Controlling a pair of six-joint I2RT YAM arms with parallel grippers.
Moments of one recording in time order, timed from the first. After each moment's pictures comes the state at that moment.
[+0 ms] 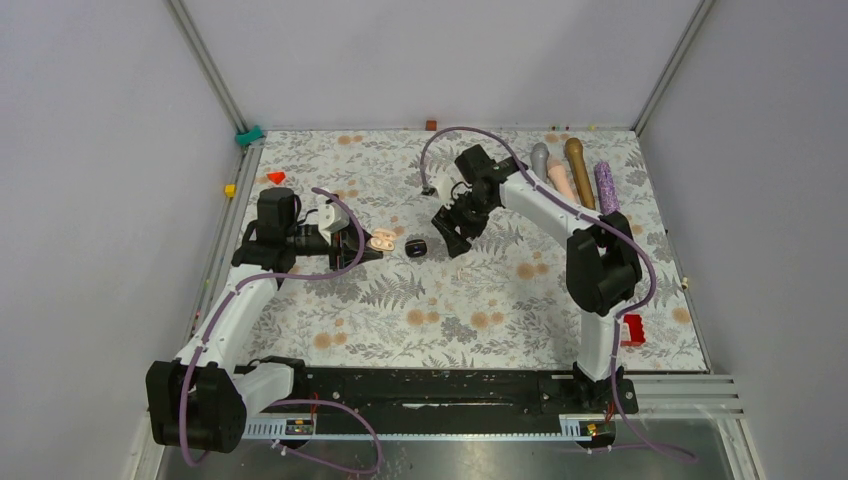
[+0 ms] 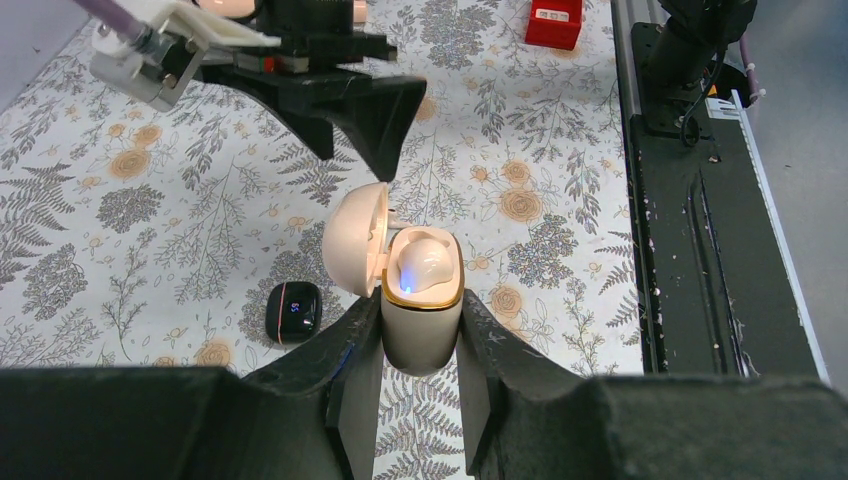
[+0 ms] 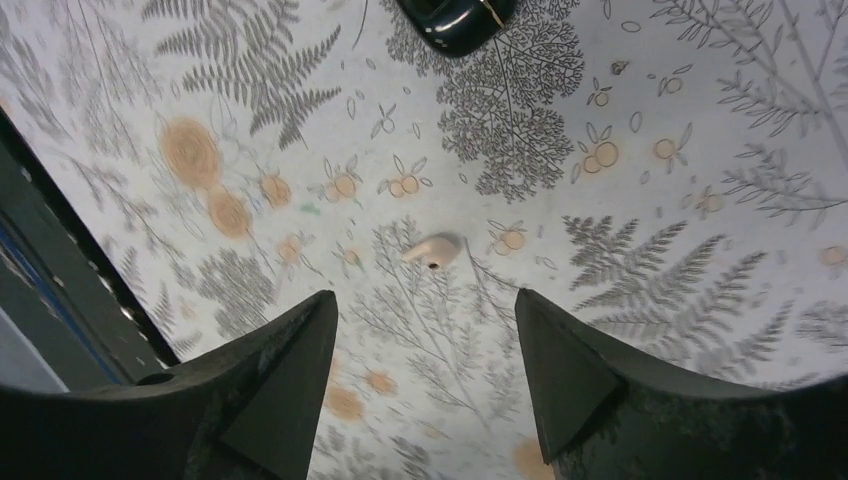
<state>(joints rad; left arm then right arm) -0.11 1.09 0.79 -0.27 1.28 0.55 0.55 1.95 1.58 -0.88 -0.44 -0.35</state>
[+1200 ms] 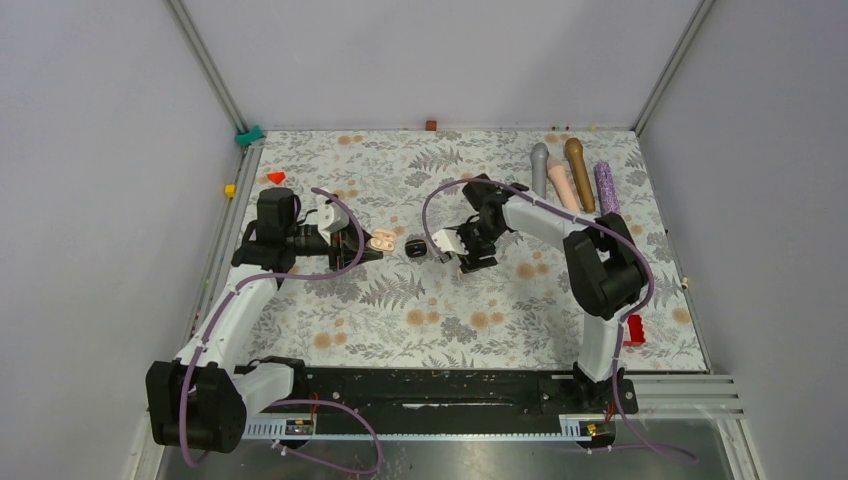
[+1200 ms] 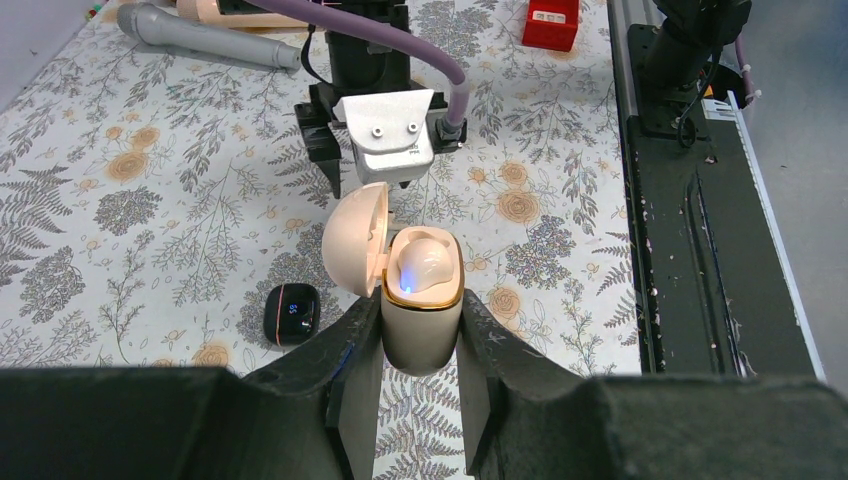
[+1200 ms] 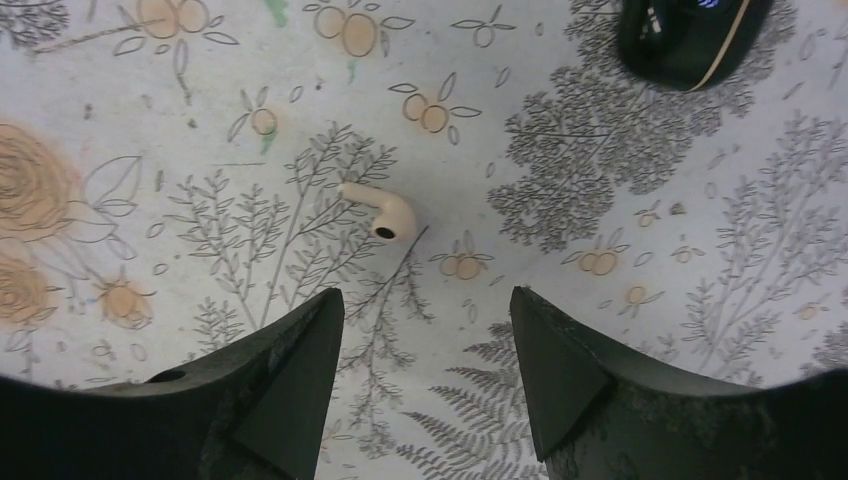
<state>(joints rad) -0.11 1.09 0.79 -0.27 1.28 0.55 0.54 1.92 1.35 -0.84 -0.47 -1.47</state>
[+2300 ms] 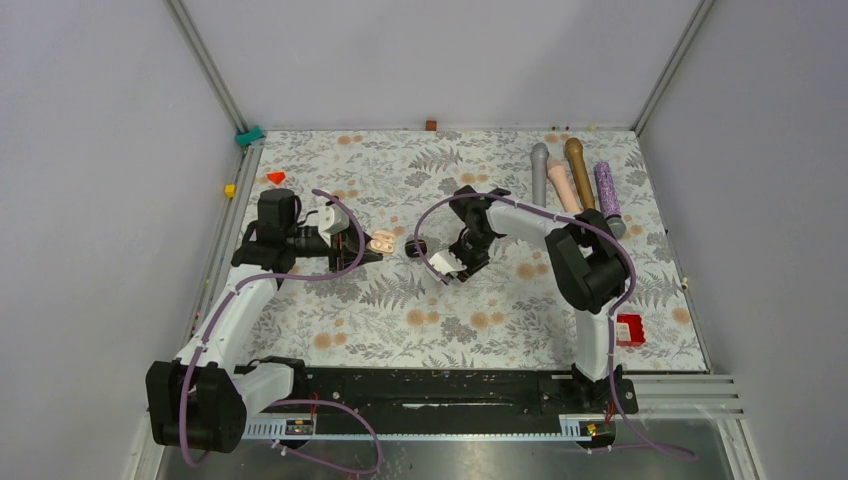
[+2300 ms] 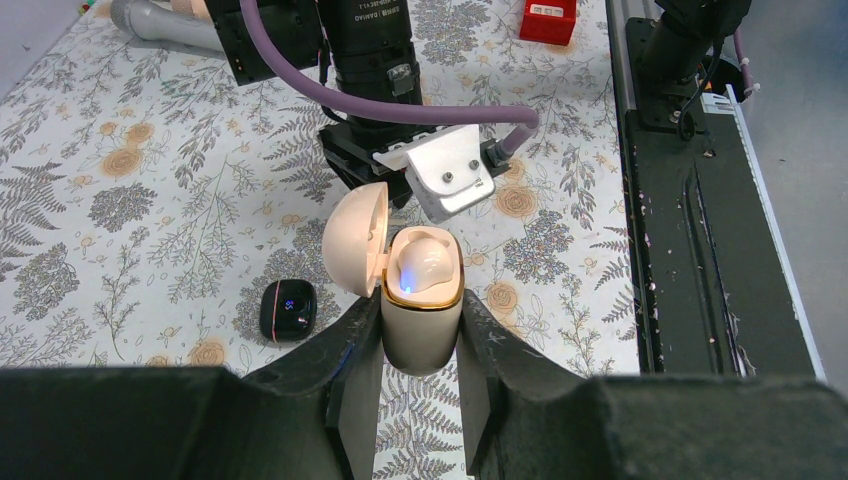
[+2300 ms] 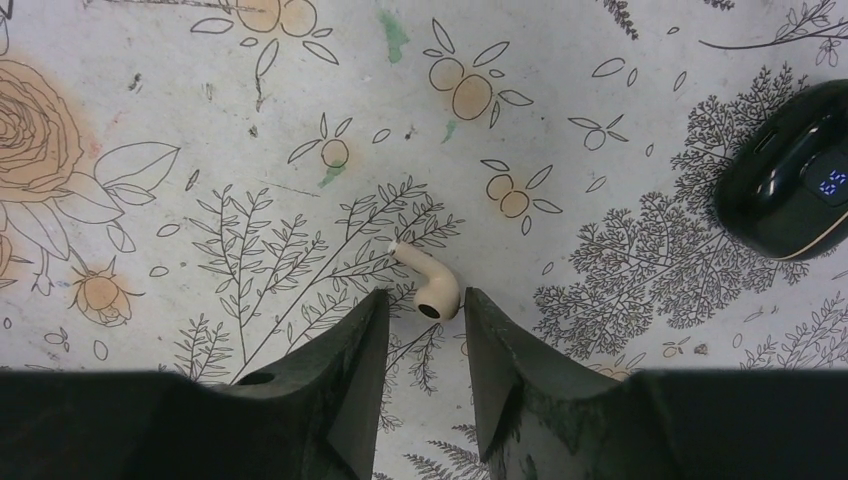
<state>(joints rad) -0.10 1.09 0.79 -0.30 1.28 0.58 0.61 2.00 1.39 -0.91 -0.43 -1.75</state>
